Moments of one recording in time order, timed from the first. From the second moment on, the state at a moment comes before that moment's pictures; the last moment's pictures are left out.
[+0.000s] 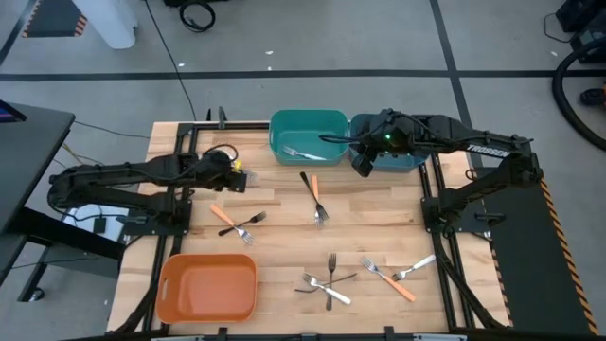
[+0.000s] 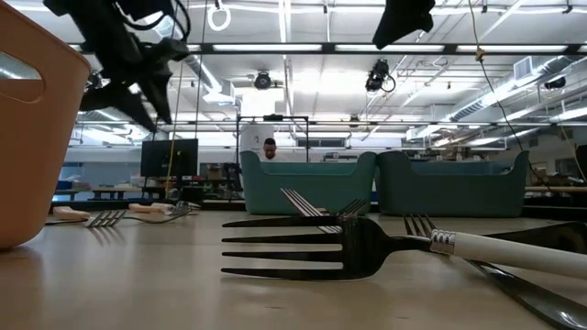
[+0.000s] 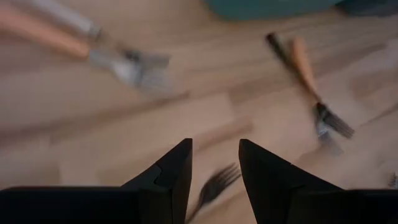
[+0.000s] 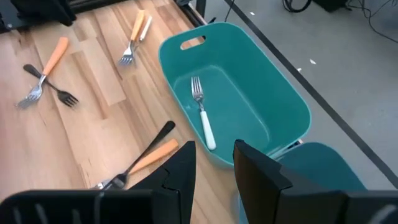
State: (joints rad) left arm 0.19 0.98 0.74 -0.76 -0.19 -1.10; right arm -0.16 1.27 1.44 -0.95 0.34 0.20
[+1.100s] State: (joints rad) left arm -0.17 1.35 0.74 -0.90 -0.03 -2.18; right arm -0.24 1.27 1.44 -0.94 0.34 -0.03
